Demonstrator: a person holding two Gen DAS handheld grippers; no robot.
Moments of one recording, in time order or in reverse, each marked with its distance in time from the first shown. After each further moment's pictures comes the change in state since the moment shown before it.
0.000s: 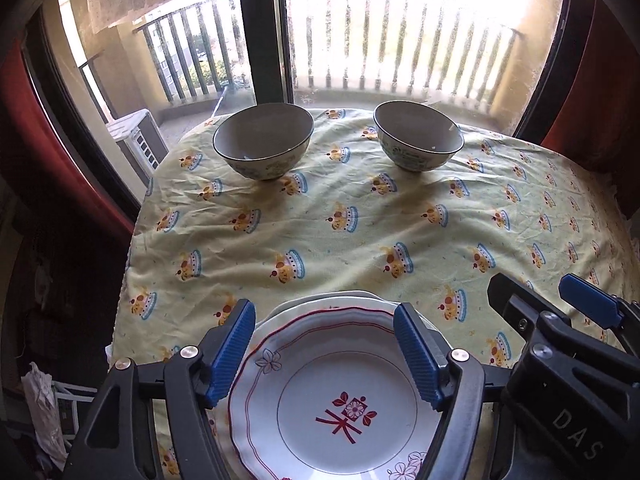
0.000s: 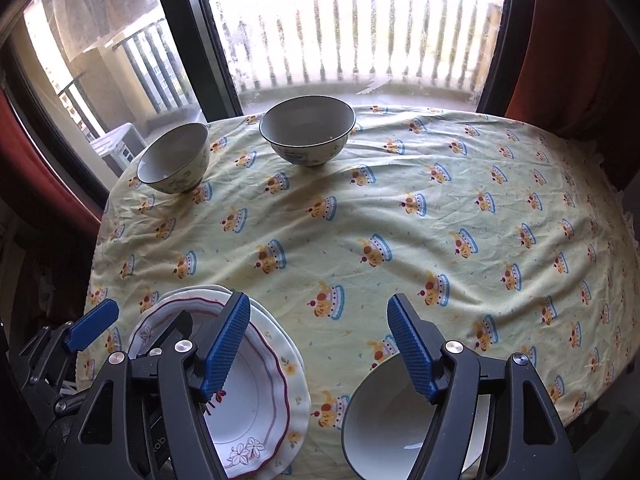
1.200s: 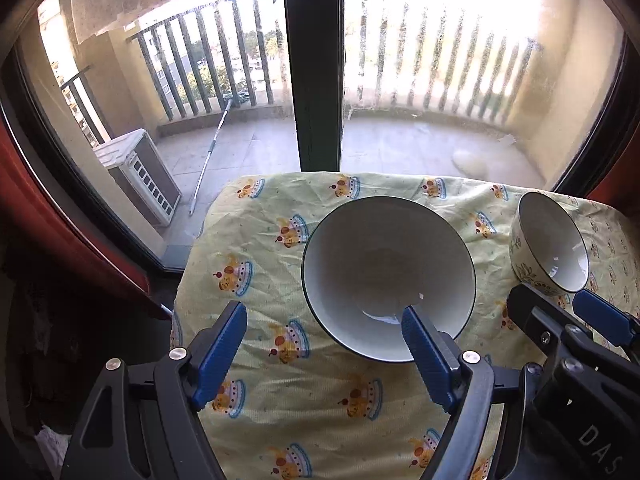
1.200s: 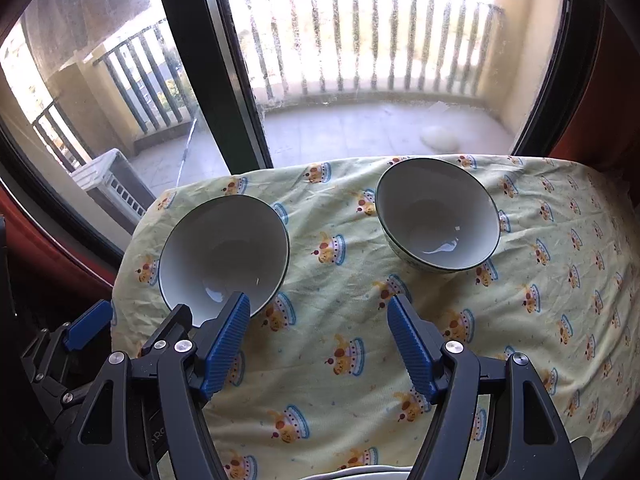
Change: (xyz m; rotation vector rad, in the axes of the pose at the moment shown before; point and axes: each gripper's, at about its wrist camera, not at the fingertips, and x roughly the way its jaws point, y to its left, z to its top) left arm 0.110 0.119 0.148 0.024 -0.030 0.004; right arm 0.108 0.125 0.136 0.083 -0.018 -0.024
